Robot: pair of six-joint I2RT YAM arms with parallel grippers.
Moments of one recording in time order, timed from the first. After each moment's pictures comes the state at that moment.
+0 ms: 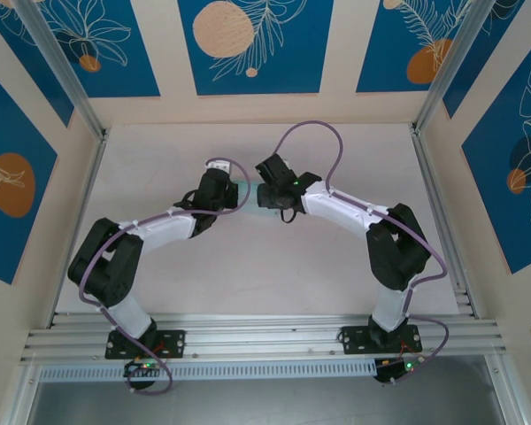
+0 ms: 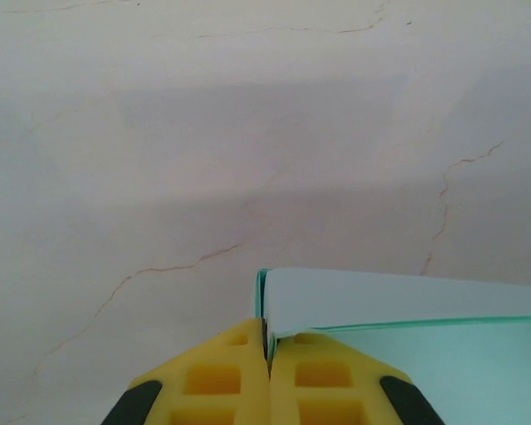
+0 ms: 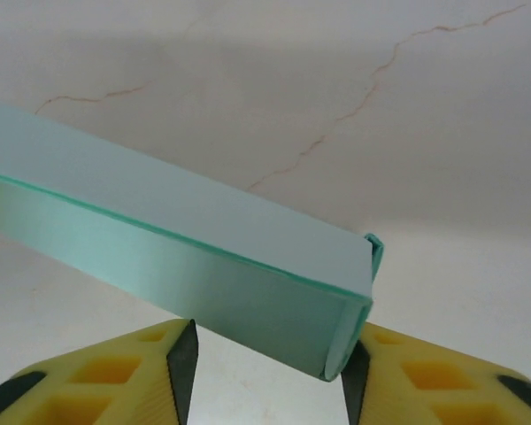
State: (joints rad) left arm -0.56 1.67 0.95 0.11 -0.25 -0.31; right arm 0.71 1.81 1.39 -0.56 0.20 0.55
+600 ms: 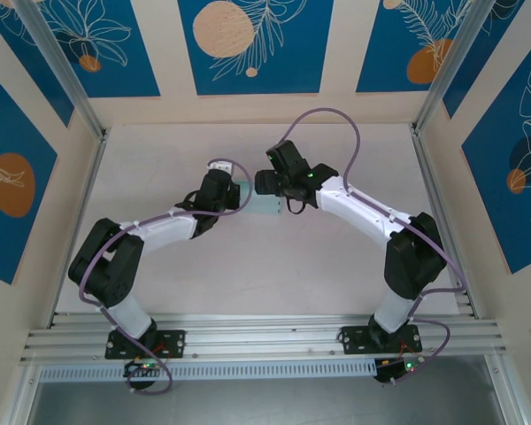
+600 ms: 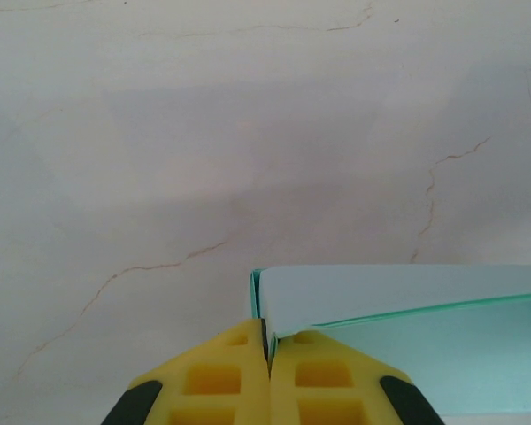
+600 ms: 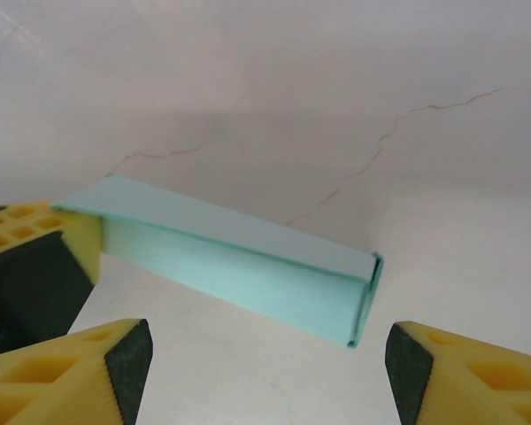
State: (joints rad) left arm -0.57 1.67 0.95 0.11 -0.25 -0.31; right arm 0.65 1.70 1.43 -0.58 0.15 0.53
